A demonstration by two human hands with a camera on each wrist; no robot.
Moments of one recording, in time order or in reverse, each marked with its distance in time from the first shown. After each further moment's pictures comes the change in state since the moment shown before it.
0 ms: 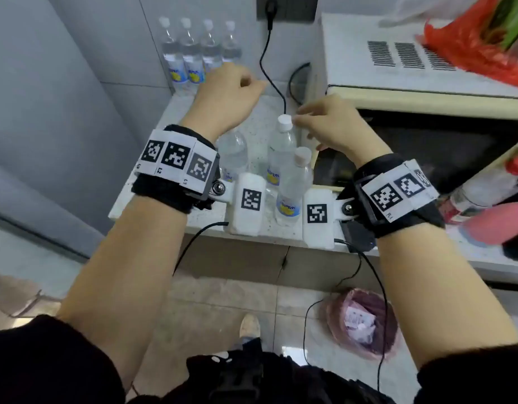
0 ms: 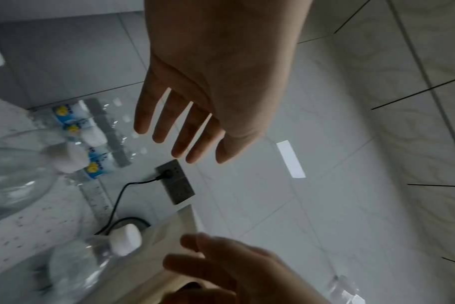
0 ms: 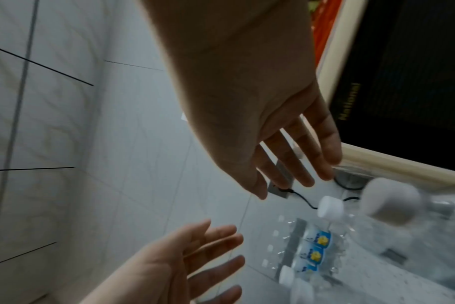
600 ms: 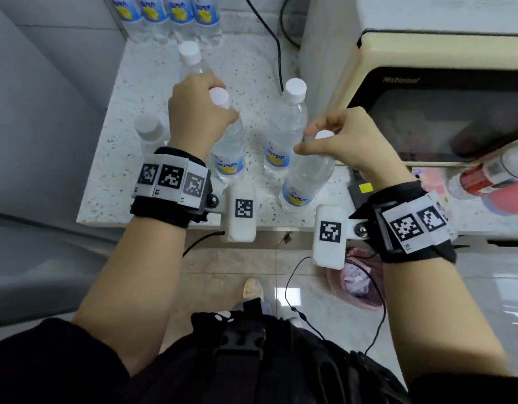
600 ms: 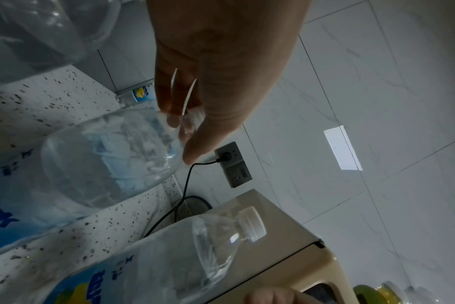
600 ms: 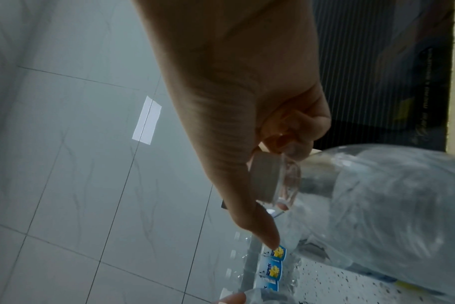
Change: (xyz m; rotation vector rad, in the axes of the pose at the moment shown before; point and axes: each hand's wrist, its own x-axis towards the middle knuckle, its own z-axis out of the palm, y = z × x) left_hand 0.043 -0.100 0.058 0.047 0.044 -0.192; right_hand 0.021 0.056 0.046 0.117 -0.013 0.297
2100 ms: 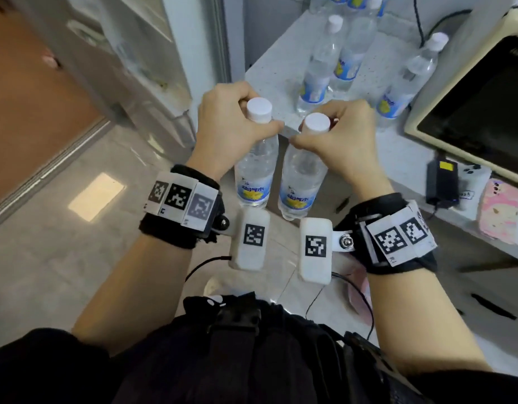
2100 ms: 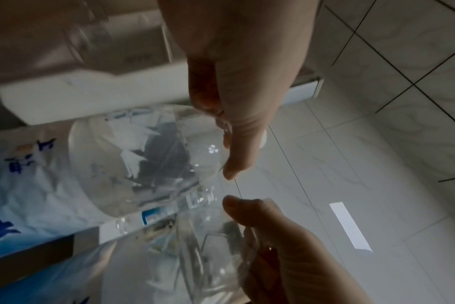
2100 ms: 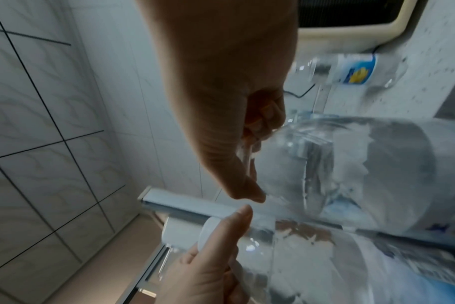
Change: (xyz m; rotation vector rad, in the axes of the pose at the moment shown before) left_hand -0.357 -0.057 -0.134 -0.193 0.380 -0.093; right_hand -0.281 -0.050 0.112 0.039 -0.144 -0.499
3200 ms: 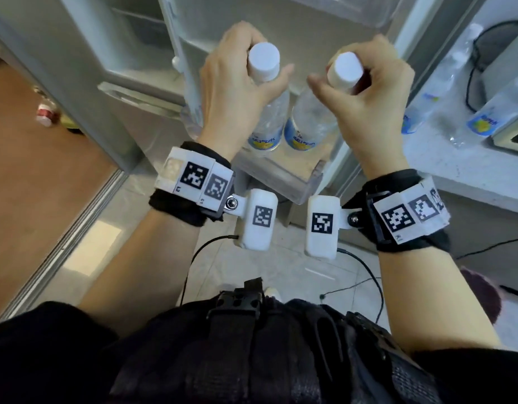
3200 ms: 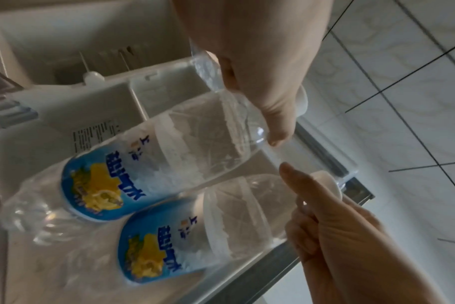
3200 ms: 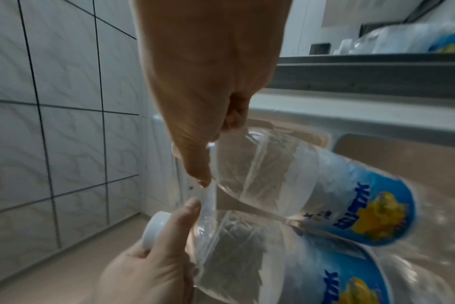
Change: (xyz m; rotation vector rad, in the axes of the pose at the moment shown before) left_hand 0.179 -0.160 -0.216 -0.107 0.113 0.381; right_hand 0.106 -0.176 0.238 0.056 0.470 -0.373
